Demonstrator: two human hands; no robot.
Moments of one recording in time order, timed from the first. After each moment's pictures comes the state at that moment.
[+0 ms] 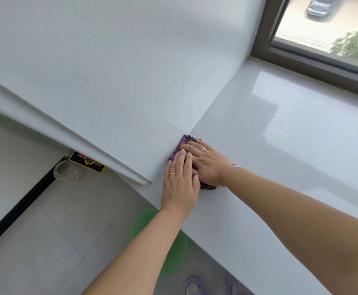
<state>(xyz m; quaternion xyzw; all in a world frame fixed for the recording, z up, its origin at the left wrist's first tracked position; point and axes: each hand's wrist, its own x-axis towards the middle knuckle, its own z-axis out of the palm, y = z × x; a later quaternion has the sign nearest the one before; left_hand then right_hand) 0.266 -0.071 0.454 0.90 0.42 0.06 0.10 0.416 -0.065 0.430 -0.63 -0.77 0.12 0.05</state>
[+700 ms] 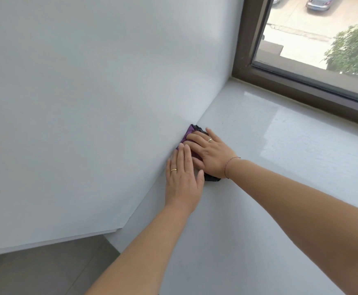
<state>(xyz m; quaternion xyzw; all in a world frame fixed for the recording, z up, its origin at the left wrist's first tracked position) 0.389 -0.018 0.446 0.88 0.45 0.04 0.13 0.544 -0.012 0.427 -0.67 -0.73 0.09 0.08</state>
